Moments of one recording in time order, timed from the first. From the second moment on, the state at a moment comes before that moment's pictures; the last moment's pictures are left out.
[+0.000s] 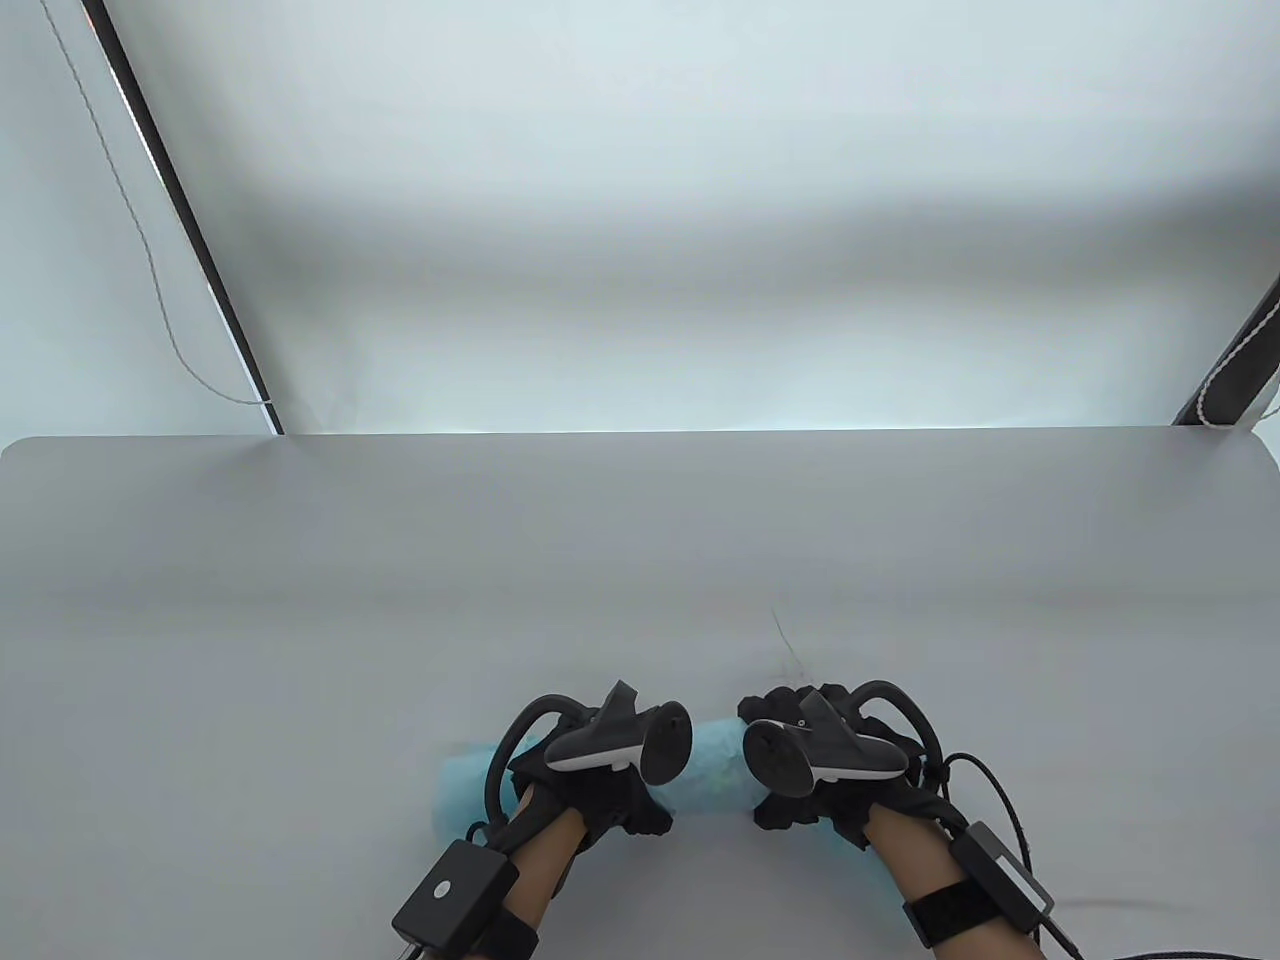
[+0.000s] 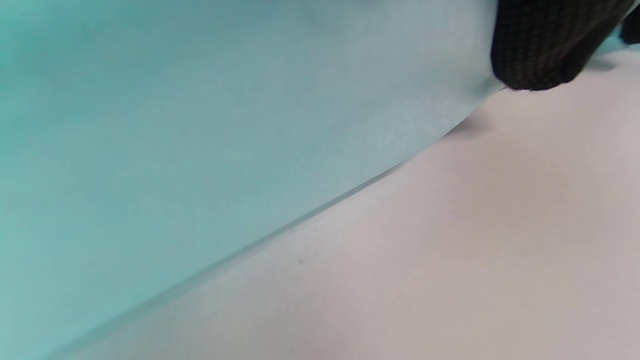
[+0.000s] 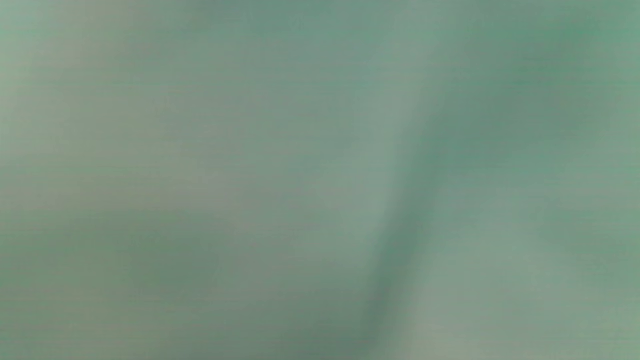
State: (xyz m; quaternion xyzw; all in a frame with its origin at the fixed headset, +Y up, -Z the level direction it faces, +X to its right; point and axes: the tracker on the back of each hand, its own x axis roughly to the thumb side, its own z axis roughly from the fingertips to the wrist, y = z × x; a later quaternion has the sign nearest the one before) left_hand -0.050 -0.754 -0.337 -0.19 -0.24 -0.11 0.95; right_hand 0.136 -0.743 -0.343 -0.28 -0.12 -0.95 0.11
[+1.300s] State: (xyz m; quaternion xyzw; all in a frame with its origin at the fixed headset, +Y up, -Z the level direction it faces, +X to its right) left_hand -0.034 -0.751 -0.335 -0.13 -0.26 -0.16 0.94; right_hand 0.148 -0.740 -0.349 -0.26 -0.21 -0.94 0.07
